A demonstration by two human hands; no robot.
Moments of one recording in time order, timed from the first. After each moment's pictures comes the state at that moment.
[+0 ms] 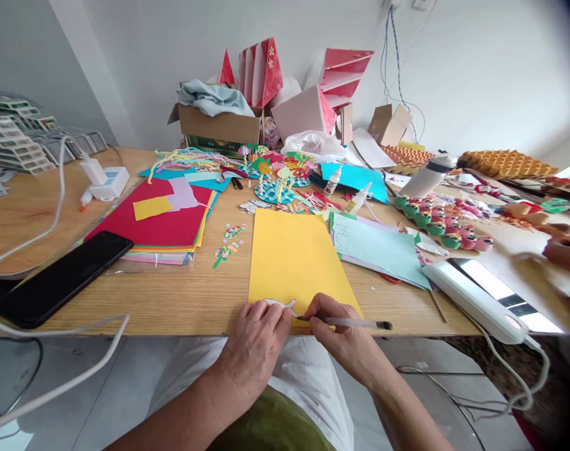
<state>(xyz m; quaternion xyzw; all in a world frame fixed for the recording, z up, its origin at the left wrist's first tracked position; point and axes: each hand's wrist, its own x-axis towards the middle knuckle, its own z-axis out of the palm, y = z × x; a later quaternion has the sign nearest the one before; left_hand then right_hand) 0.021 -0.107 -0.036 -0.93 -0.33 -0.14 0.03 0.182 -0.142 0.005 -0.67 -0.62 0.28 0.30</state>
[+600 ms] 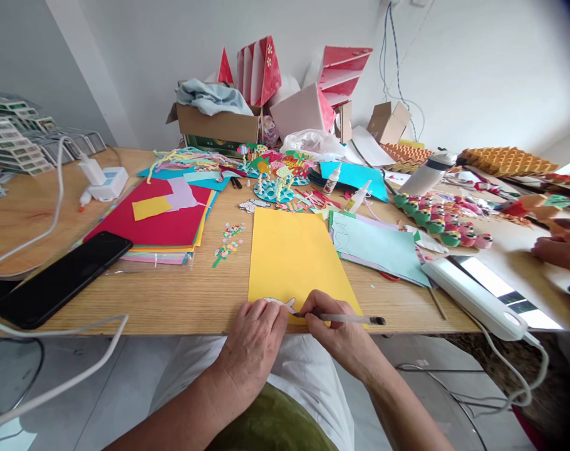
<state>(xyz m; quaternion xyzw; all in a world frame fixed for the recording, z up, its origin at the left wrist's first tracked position) 0.021 -0.107 -0.032 -0.93 -0.34 -0.13 0.00 0.178 -0.137 0.003 -0.65 -0.64 0.27 0.30</state>
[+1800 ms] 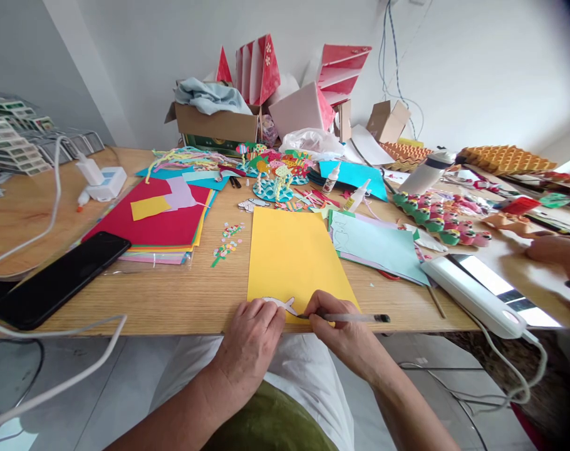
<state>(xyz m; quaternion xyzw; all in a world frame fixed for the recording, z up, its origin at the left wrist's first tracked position) 0.018 -0.106 -0.026 -0.93 -0.34 -0.14 -0.04 0.184 -0.141 0.007 -0.66 -0.63 0.28 0.30</state>
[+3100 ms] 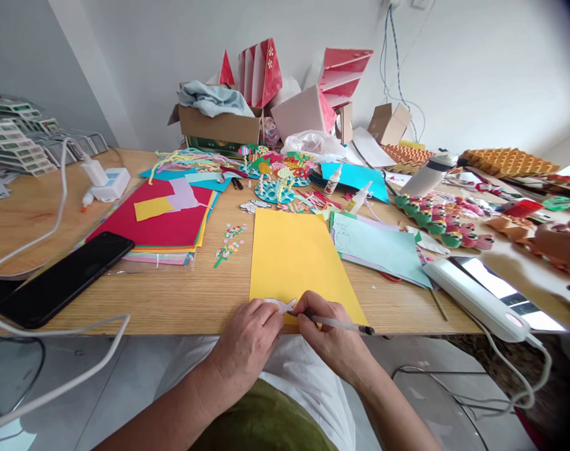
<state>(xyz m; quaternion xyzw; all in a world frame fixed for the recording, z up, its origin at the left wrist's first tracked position) 0.007 -0.099 -0.023 -0.93 -0.30 -0.16 -0.11 0.167 -0.137 -0.003 -0.65 -0.66 0.23 0.30</state>
